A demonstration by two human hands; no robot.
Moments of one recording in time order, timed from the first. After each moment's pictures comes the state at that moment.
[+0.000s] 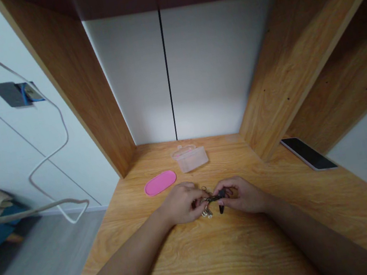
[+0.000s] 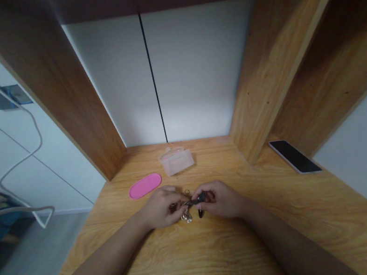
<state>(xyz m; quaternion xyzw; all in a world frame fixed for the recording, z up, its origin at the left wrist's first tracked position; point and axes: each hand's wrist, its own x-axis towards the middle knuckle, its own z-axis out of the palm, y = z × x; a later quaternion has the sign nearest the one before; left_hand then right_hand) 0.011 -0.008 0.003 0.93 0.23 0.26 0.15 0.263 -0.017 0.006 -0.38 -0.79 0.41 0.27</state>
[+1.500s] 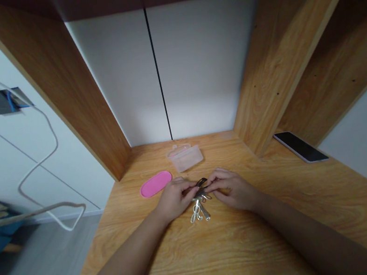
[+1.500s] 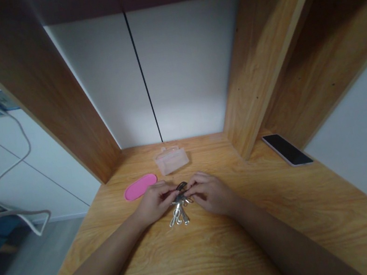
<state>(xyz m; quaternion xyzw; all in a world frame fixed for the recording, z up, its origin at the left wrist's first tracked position) 0.013 -0.005 0.001 0.85 0.35 0.34 0.21 0.256 -0.014 0.005 -0.26 -0.87 0.16 0.38</state>
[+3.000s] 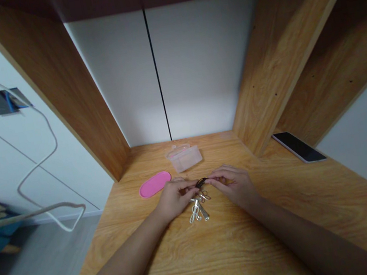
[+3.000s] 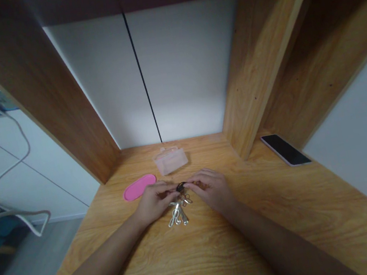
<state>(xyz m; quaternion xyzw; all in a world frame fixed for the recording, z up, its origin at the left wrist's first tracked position) 0.018 -0.004 -0.007 0.78 0.37 0.39 0.32 0.245 -0.019 0.008 -0.39 -0.77 0.08 0.50</state>
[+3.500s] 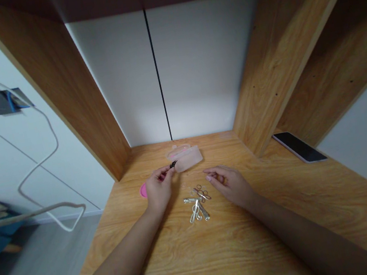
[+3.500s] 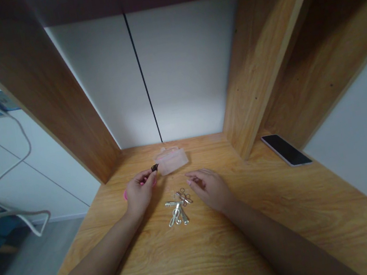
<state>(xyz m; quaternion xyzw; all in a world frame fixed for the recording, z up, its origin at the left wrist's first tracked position) -0.002 0.023 -0.017 0.56 0.56 0.55 0.25 0.247 -0.012 -0.002 -0.48 -0.76 0.17 0.40</state>
